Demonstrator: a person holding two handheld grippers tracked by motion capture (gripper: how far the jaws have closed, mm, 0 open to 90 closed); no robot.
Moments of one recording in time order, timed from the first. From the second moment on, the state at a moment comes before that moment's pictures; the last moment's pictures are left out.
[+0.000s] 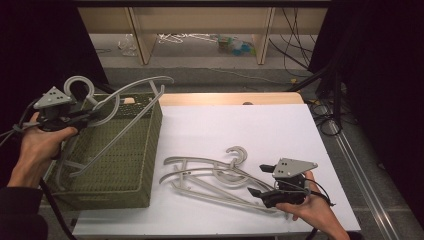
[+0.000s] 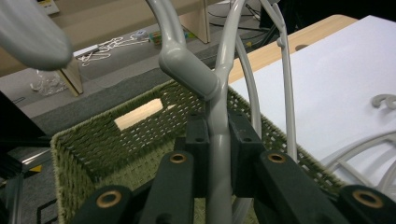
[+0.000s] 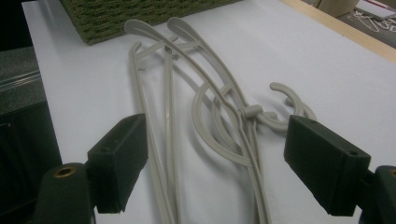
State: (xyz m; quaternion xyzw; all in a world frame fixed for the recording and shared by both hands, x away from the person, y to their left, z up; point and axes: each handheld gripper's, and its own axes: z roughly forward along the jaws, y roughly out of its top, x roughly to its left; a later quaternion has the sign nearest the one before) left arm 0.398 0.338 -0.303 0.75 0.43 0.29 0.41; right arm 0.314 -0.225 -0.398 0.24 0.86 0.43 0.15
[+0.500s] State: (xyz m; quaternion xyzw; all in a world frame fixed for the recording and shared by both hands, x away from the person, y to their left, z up) left arm 0.407 0.370 -0.329 0.75 0.46 0.33 0.35; right arm 0.315 -0.224 -0.401 0.23 0.86 0.42 0.14
